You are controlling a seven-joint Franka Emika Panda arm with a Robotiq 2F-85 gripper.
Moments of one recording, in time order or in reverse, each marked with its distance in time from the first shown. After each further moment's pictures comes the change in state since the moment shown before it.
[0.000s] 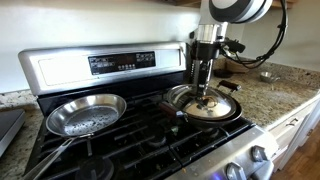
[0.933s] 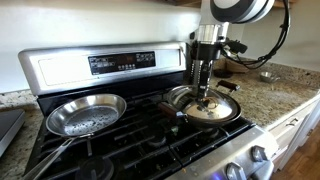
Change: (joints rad) arm 0.001 -0.014 0.010 -0.020 -0.002 -0.002 -0.002
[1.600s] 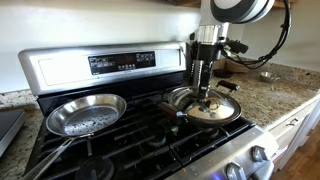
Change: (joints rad) arm 0.002 -0.002 0.002 -0.003 -0.013 -0.015 0.003
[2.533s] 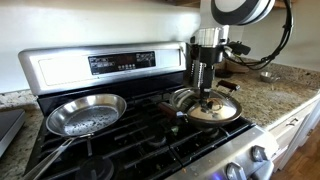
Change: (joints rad) arm 0.002 -0.001 0.006 -0.011 -0.029 -0.032 0.026
